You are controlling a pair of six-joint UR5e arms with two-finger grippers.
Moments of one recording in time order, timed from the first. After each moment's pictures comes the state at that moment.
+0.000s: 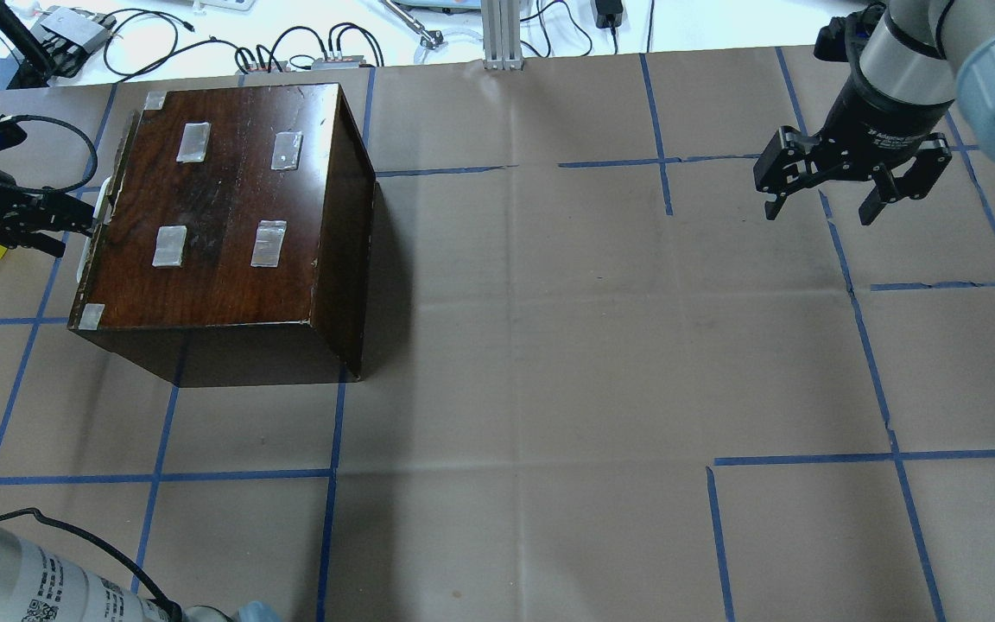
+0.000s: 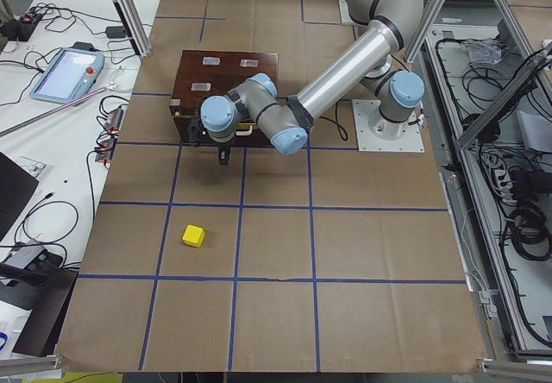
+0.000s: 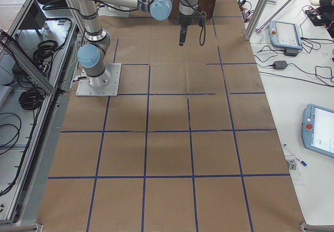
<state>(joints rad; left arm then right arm) -0.93 -2.00 -1.56 -1.30 1.31 0.67 1.43 -1.52 1.65 -1.63 -1.57 -0.03</state>
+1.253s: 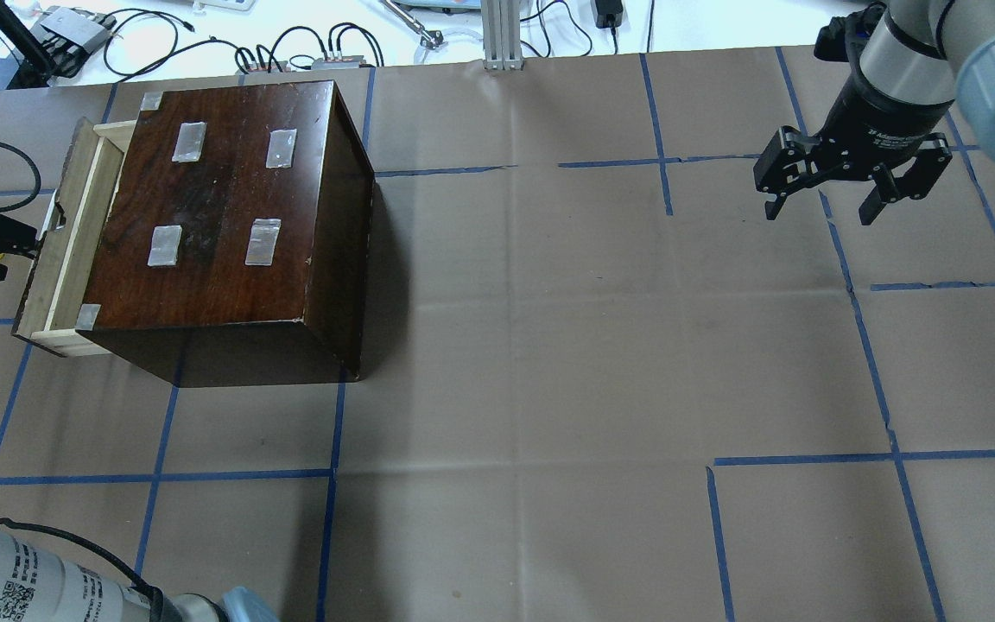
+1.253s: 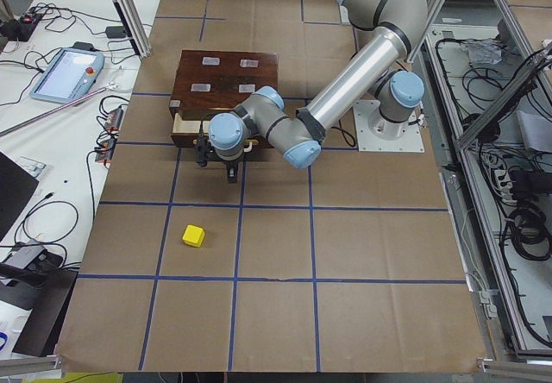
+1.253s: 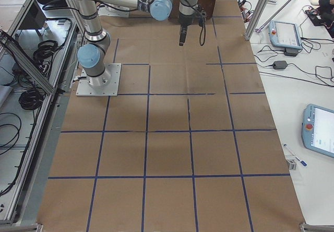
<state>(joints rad) -0.82 -2.01 -1.54 -1.31 1.34 0.74 1.43 -1.52 1.65 -1.63 -1.57 -0.03</state>
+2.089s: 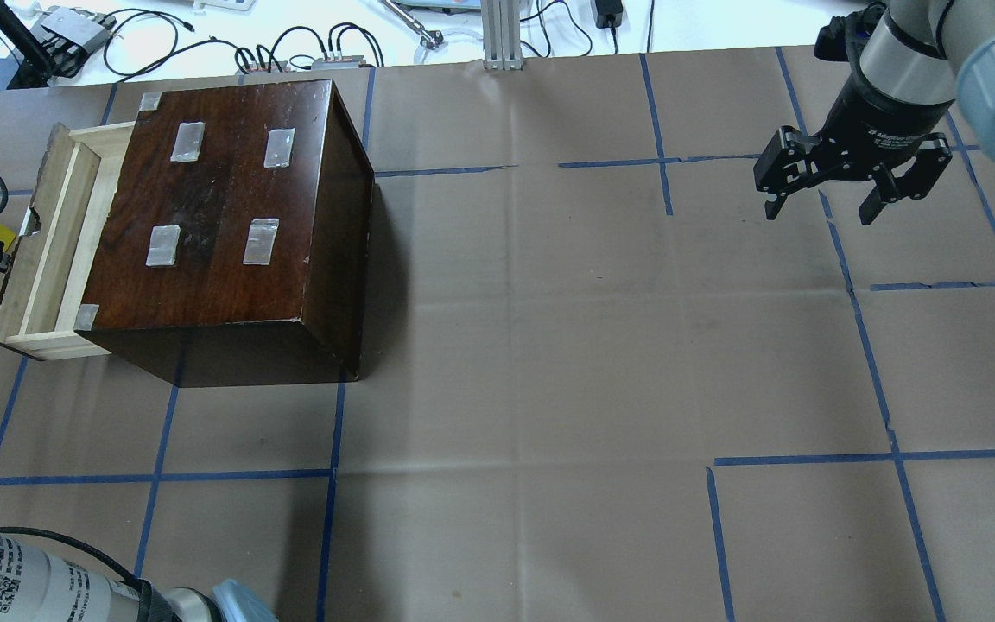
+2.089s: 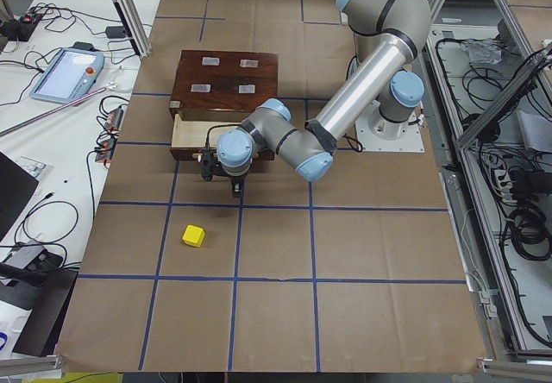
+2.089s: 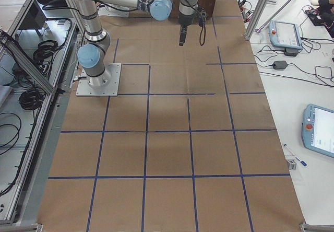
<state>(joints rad) -0.76 -2.01 -1.53 -1.31 1.34 0.80 1.43 -1.52 1.65 -1.63 -1.57 -0.03</state>
